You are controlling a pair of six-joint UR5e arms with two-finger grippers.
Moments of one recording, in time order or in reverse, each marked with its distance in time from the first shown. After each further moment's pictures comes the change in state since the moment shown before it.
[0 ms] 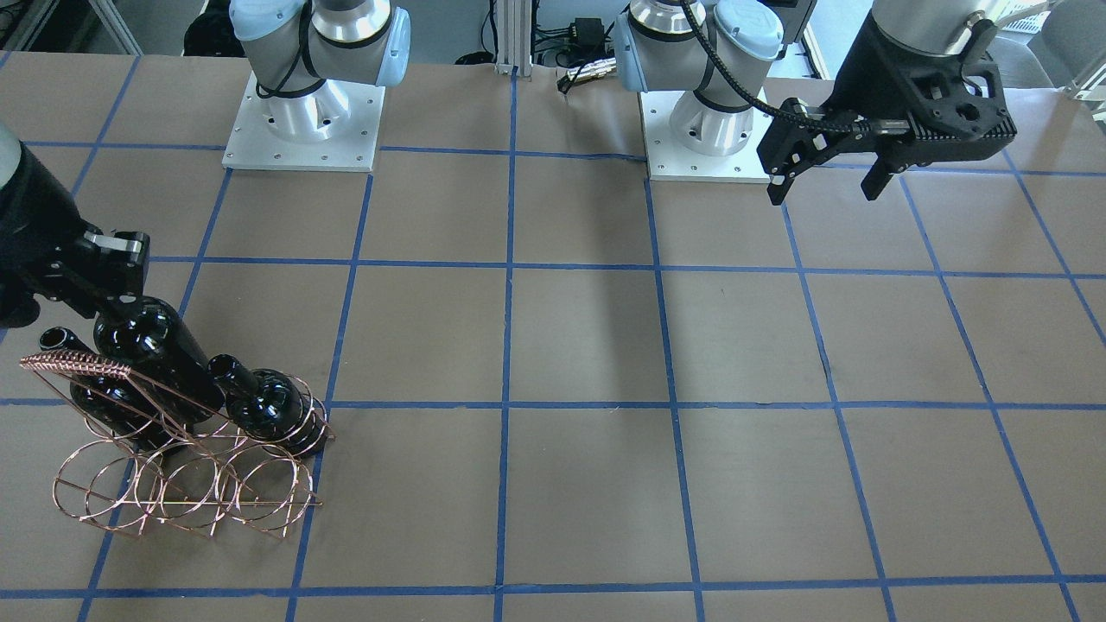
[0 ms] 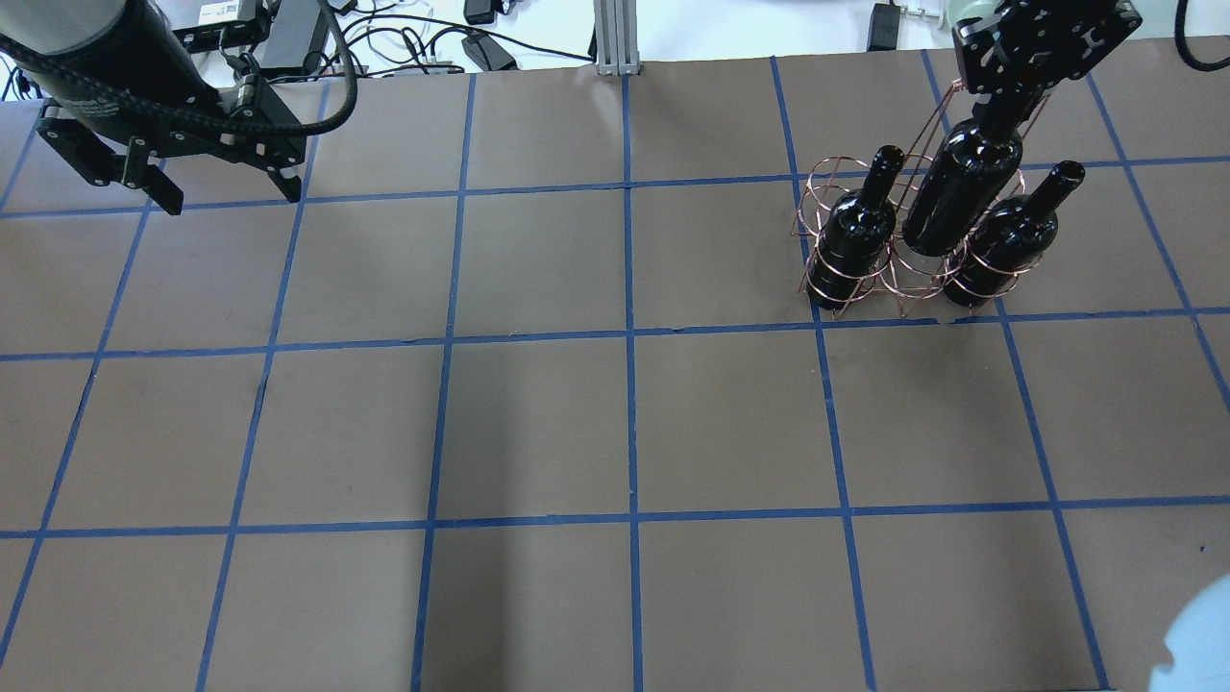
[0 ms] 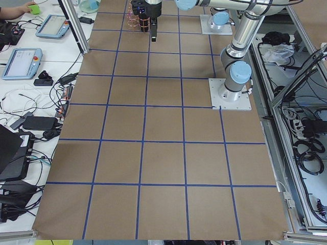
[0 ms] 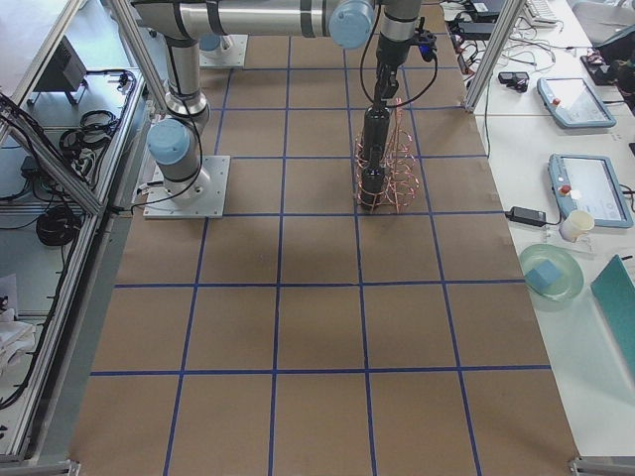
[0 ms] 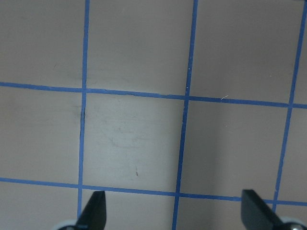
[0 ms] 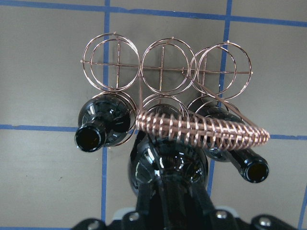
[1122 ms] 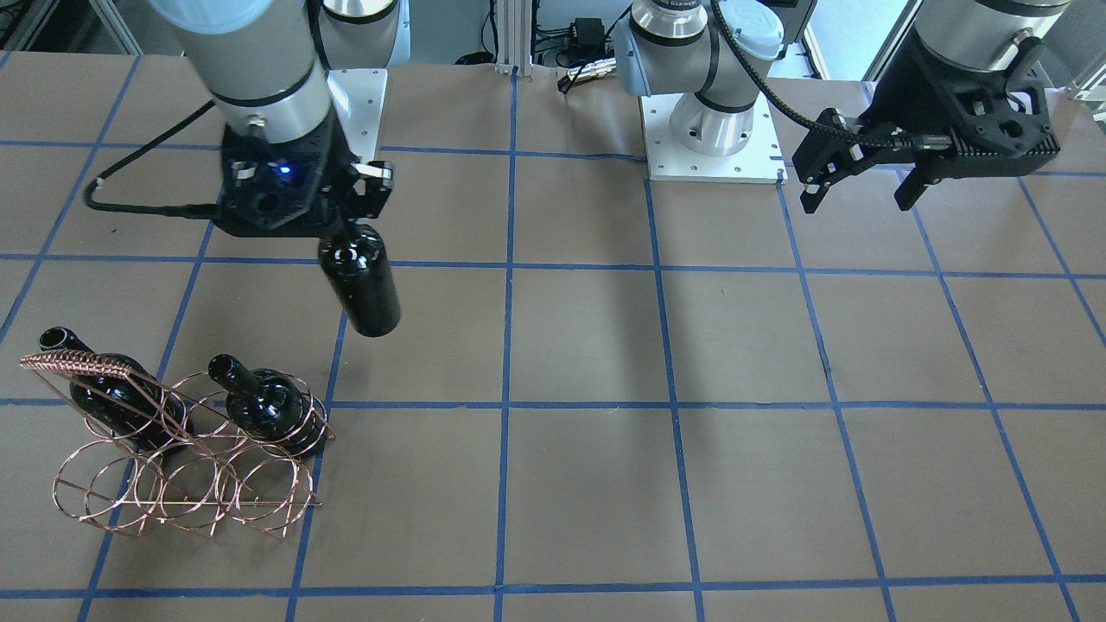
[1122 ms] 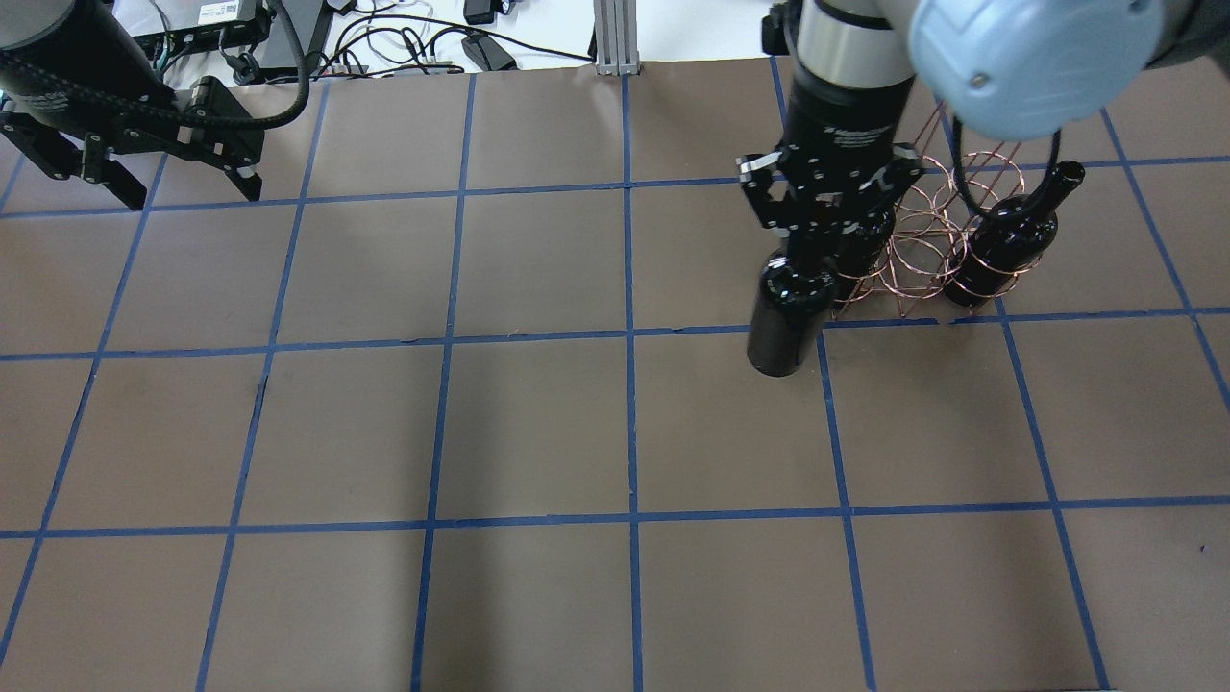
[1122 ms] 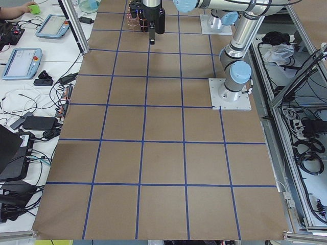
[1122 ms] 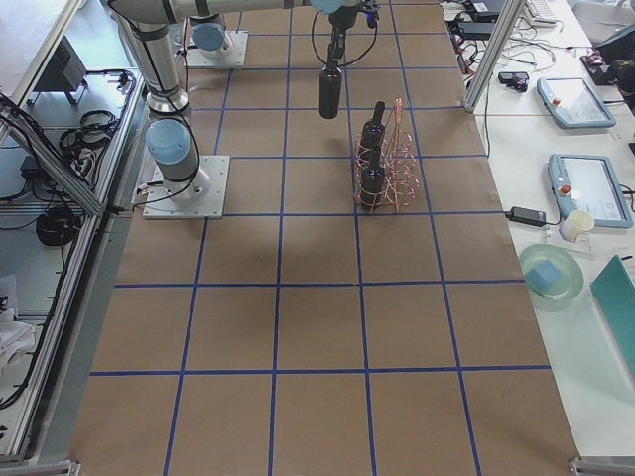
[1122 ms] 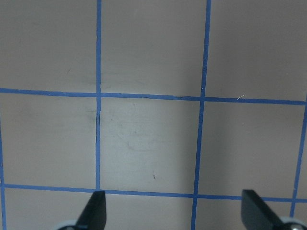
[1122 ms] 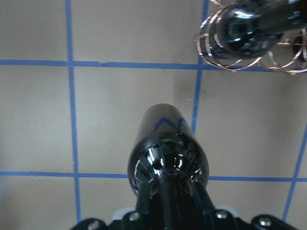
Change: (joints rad) left arm 0.077 -0.013 0.006 -0.005 0.002 0.113; right arm 0.236 -0.151 0.196 0.056 0.051 0.245
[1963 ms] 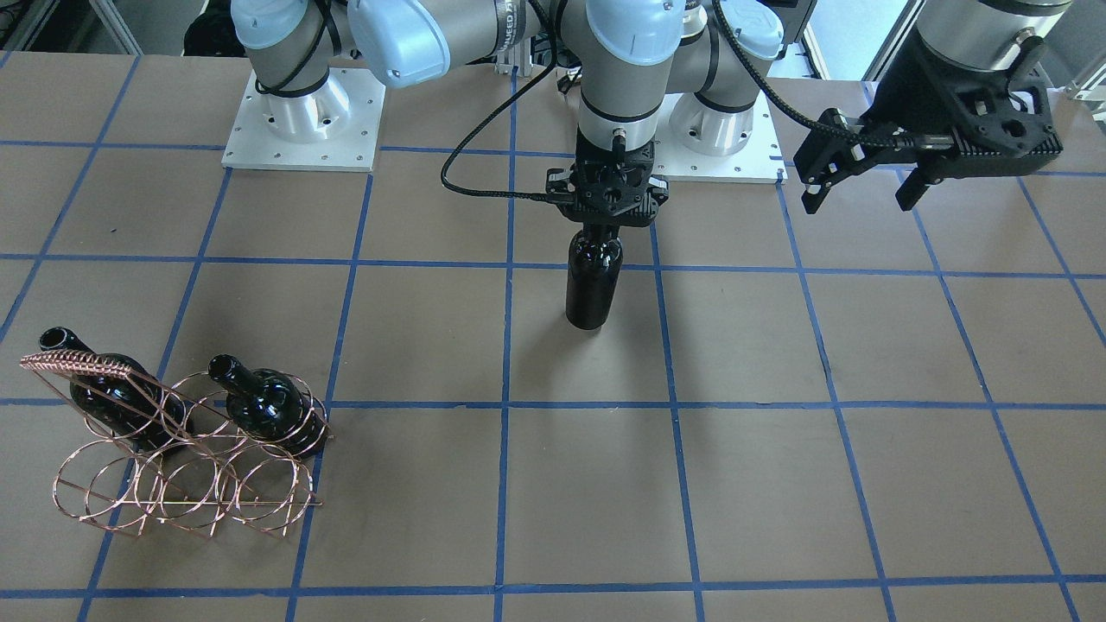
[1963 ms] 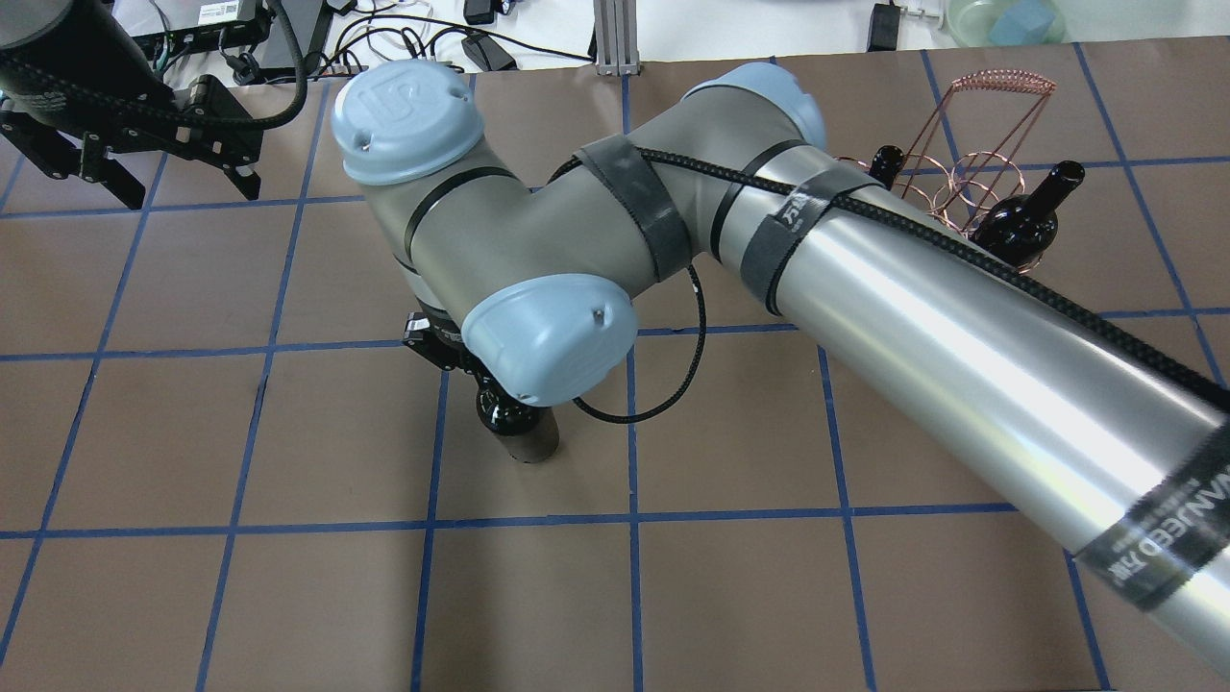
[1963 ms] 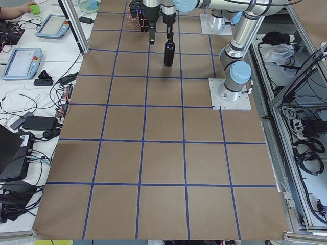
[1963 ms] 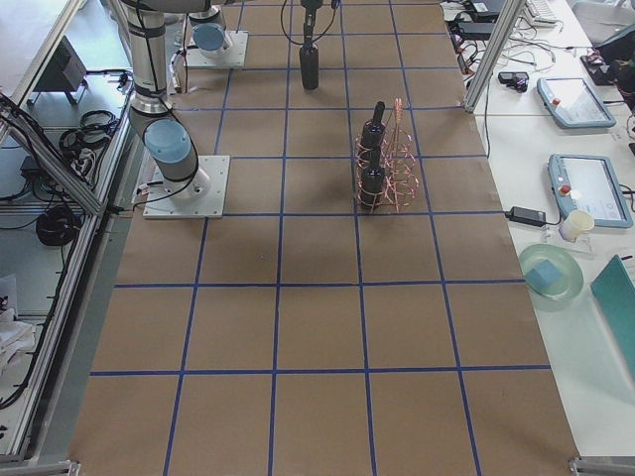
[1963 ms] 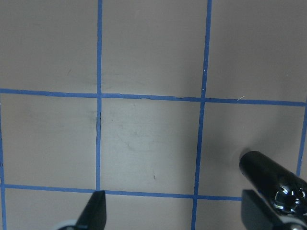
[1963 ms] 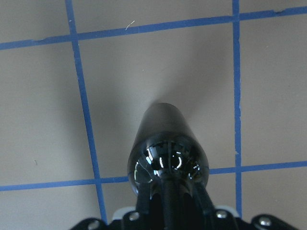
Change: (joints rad) left arm 0.001 -0.001 0.001 0.001 0.001 -0.001; right arm 0.510 0.205 -0.006 -0.306 0.088 0.654
